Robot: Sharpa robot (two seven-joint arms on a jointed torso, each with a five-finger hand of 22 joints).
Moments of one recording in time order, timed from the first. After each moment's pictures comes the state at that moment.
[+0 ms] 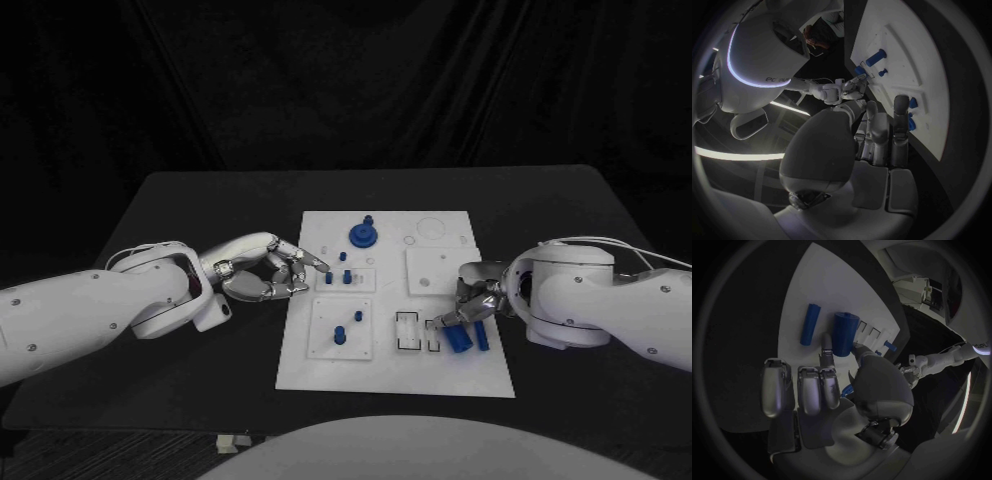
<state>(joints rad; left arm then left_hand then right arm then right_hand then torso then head) 1.16 -1.00 -0.21 1.55 -0.97 -0.07 0.56 1.52 -0.11 0.43 0.12 0.32 0.75 0.08 0.07 0.07 0.89 0.04 0.71 0.84 1.25 -0.01 1.24 1.17 0.15 1.03 0.10 0.64 1.31 1.22 -0.99 -0.21 1.82 -1.22 0.10 -0.65 1.01 -0.11 0.20 0.15 0.49 1.22 0.01 0.19 0.41 1.46 -0.05 1.57 1.31 1.47 -0.11 1.54 1.31 0.02 1.46 0.00 1.41 1.31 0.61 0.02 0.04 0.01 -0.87</state>
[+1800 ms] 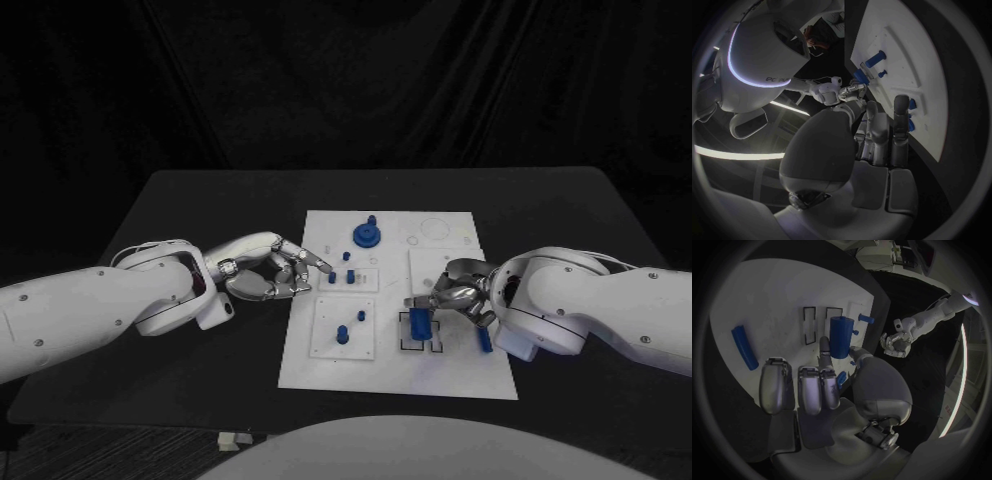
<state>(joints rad) 1.16 -1.00 -0.21 1.55 -0.97 -0.06 0.56 1.52 -0.11 0.43 0.12 0.32 0.75 0.08 0.07 0.06 0.89 0.04 0.71 0.84 1.25 -0.01 1.24 1.16 0.15 1.03 0.10 0.64 1.31 1.21 -0.93 -0.21 1.84 -0.88 -0.17 -0.65 0.96 -0.06 0.21 0.16 0.51 1.15 0.03 0.16 0.42 1.47 -0.05 1.57 1.31 1.46 -0.11 1.53 1.31 0.04 1.47 0.00 1.38 1.31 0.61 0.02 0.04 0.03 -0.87</state>
